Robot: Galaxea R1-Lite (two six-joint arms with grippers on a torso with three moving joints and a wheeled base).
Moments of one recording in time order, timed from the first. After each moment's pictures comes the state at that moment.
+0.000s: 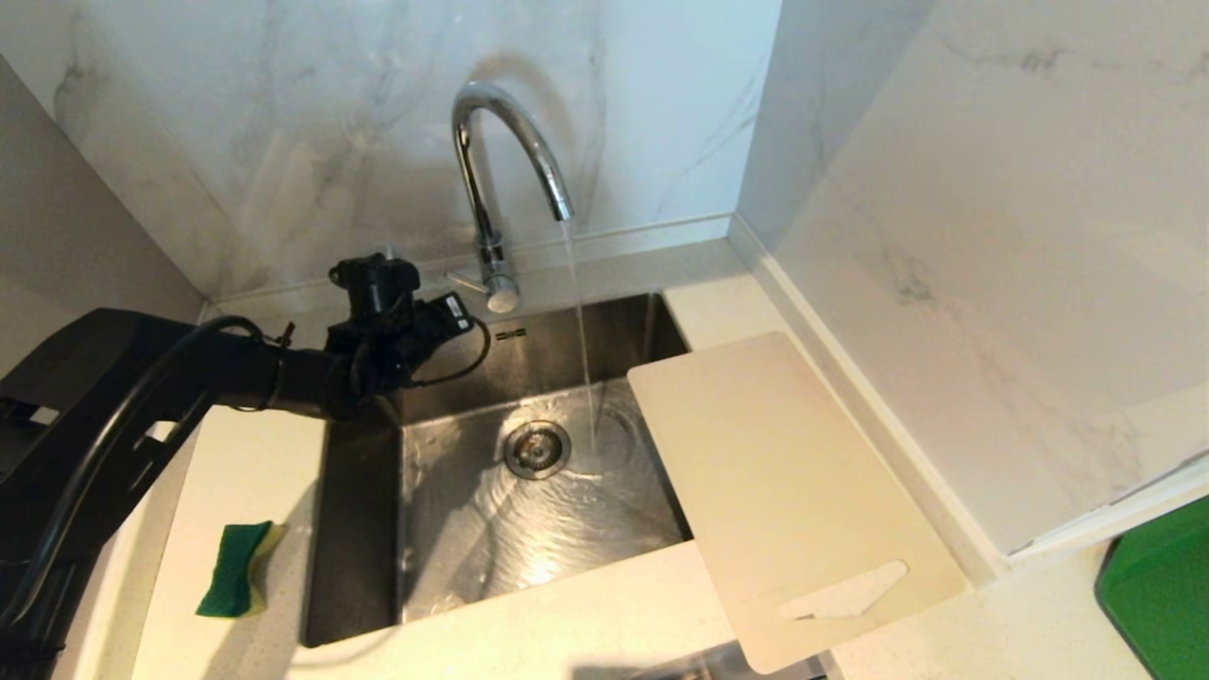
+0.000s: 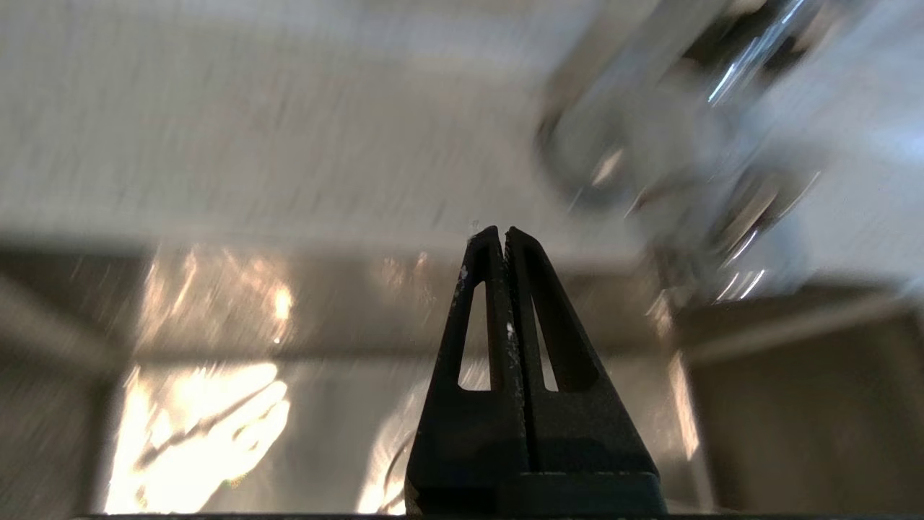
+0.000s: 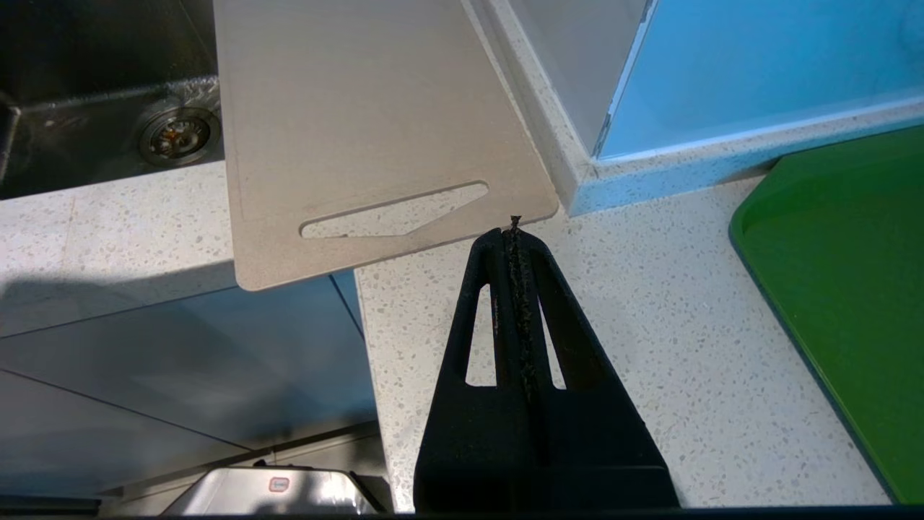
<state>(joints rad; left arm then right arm) -0.31 2.36 -1.74 -0.53 0.27 -0.43 0.00 0.00 0.00 -0.01 0.00 -0.01</state>
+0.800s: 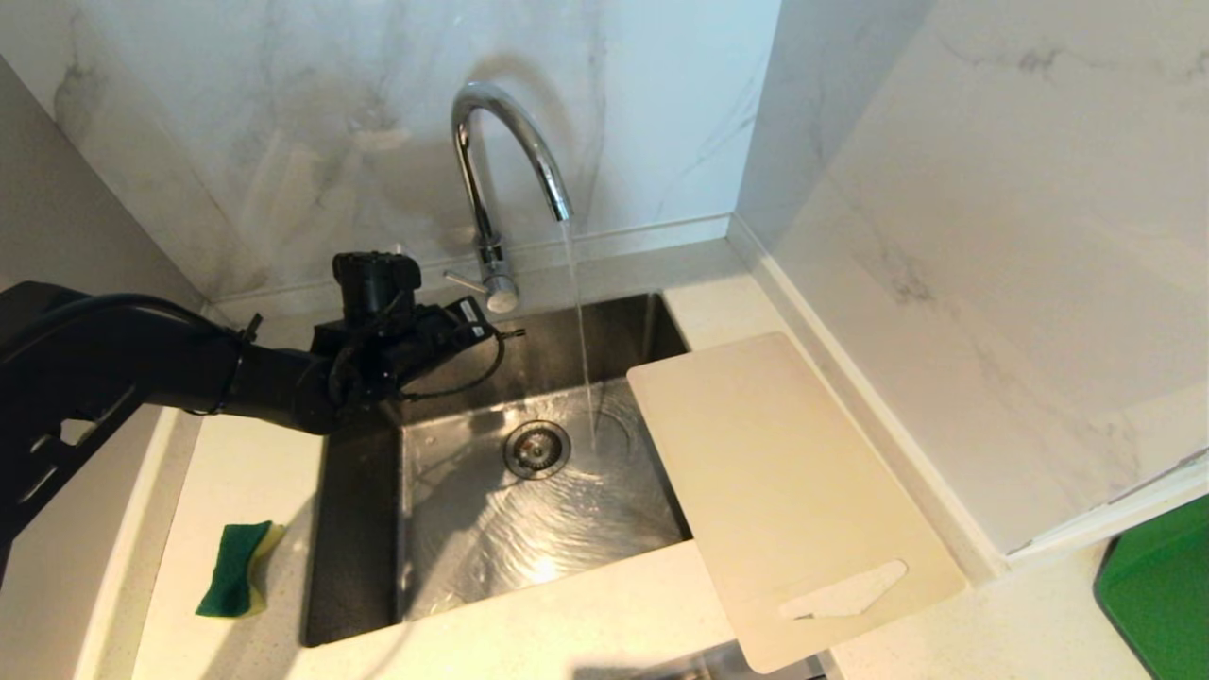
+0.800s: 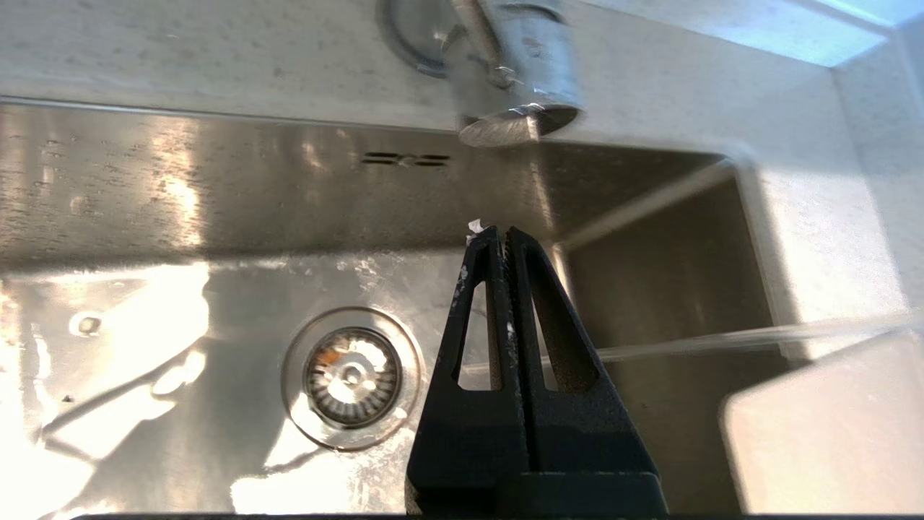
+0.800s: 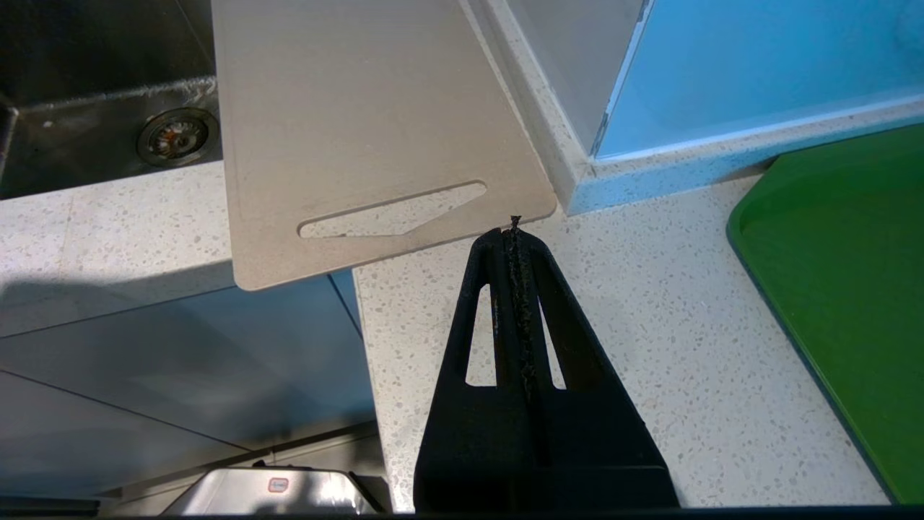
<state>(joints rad) -0.38 2.20 -1.54 -0.53 0.16 -0.51 0.00 0.00 0.00 -0.01 0.00 -0.01</state>
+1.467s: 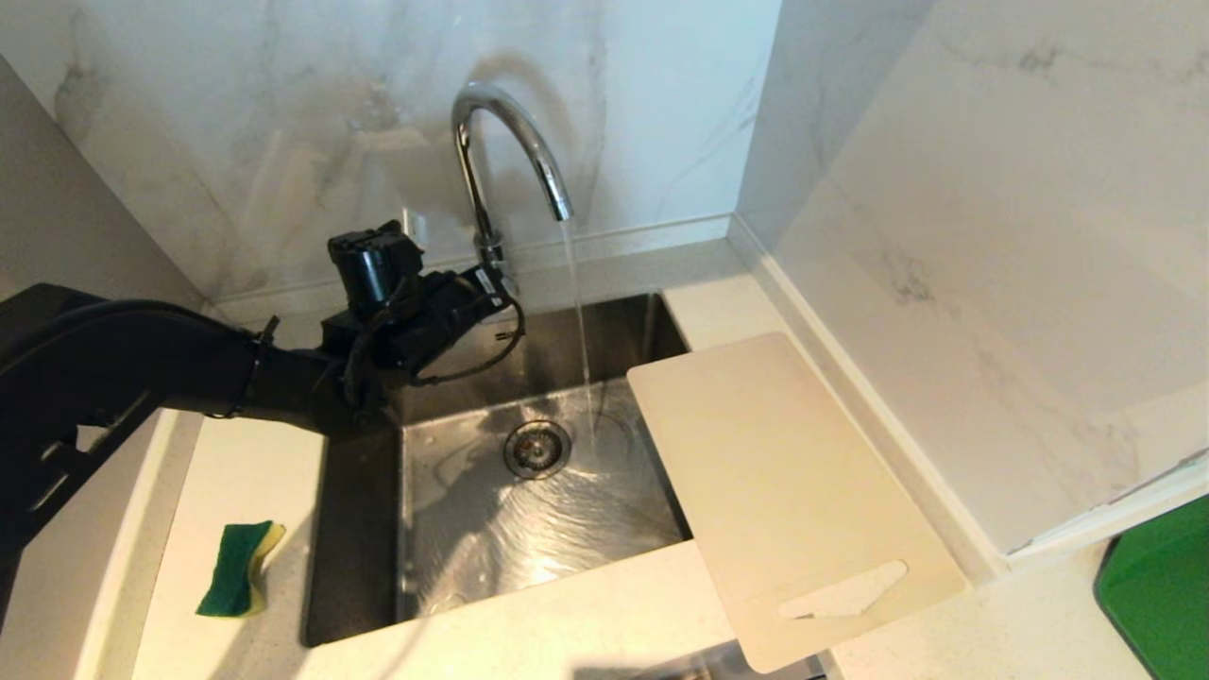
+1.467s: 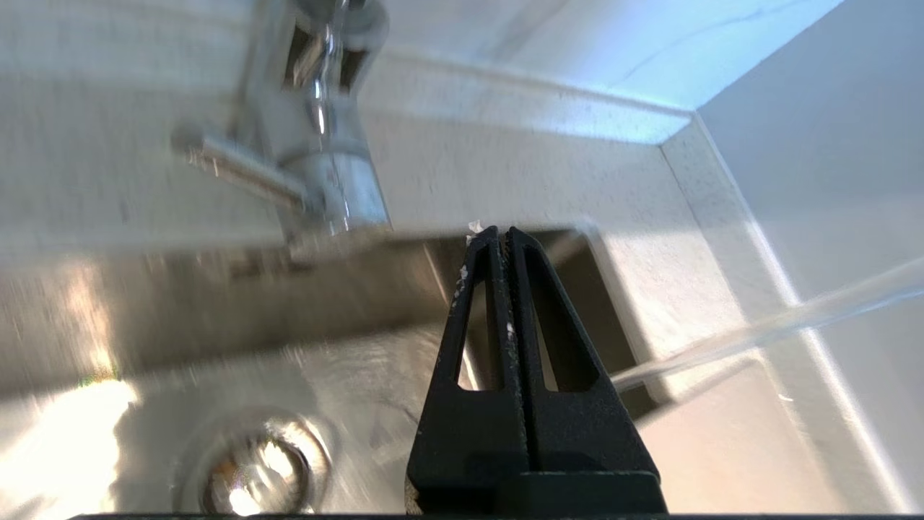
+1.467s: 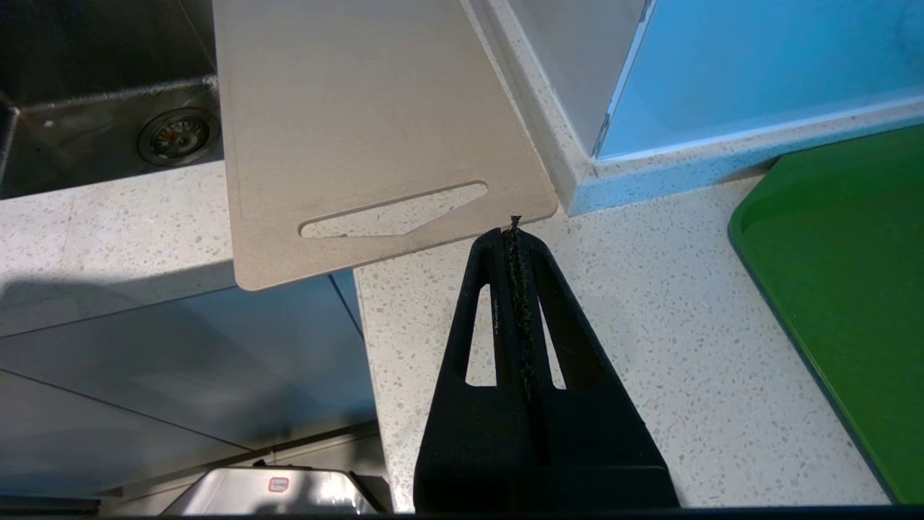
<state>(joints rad) -0.43 2.21 -1.56 -0.77 0.12 -0.44 0.00 0.00 0.00 -0.01 0.00 -0.01</state>
